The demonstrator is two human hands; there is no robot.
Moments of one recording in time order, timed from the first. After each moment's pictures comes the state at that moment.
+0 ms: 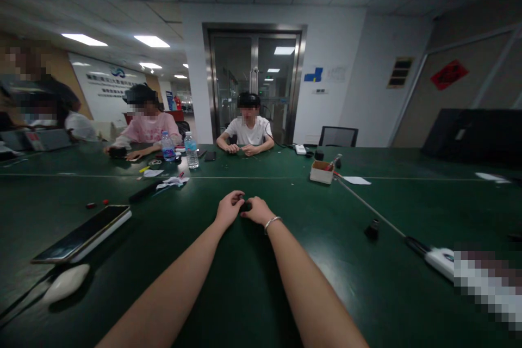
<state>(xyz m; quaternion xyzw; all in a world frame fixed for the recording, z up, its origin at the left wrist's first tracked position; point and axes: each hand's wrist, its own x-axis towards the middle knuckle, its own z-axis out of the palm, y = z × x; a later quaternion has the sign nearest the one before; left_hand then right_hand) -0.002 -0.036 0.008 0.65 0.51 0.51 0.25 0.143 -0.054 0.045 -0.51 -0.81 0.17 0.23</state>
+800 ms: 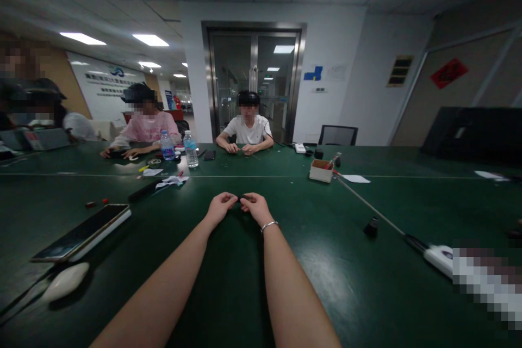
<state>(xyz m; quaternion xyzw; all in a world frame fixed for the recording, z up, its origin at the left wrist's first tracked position) -0.028 -0.026 -0.005 0.60 0.47 0.54 0.35 0.126 -0.027 0.000 -0.40 -0.55 0.50 0.53</state>
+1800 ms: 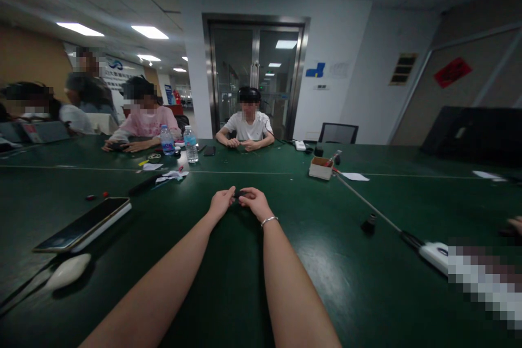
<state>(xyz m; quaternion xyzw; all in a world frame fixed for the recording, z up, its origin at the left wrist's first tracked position) -0.020 -0.029 0.002 0.59 0.58 0.48 0.29 0.129 -0.030 0.001 -0.34 -0.57 0.53 0.53</state>
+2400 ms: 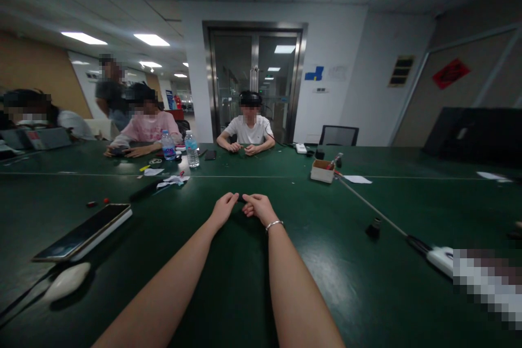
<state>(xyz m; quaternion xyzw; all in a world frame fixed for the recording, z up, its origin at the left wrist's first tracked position) -0.019 -0.038 0.005 0.66 0.53 0.48 0.25 0.134 -0.041 0.021 -0.39 -0.52 0.59 0.47</state>
